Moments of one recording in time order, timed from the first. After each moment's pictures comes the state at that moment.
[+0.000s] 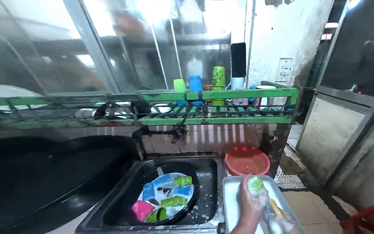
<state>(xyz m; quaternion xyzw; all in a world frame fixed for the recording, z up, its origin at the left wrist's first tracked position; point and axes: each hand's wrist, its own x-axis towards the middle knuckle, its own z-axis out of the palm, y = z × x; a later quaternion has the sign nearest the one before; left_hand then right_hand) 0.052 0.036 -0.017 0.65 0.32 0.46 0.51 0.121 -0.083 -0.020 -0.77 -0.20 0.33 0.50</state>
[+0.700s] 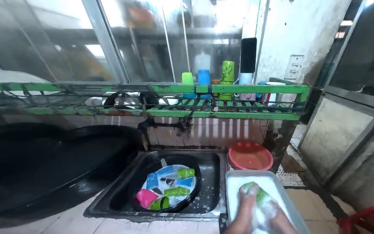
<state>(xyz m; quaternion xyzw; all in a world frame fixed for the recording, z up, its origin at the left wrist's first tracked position) 0.029 0.017 -0.033 0.42 0.34 0.35 0.77 0.096 -0.074 -0.003 -0.77 -0.36 0.31 0.42</state>
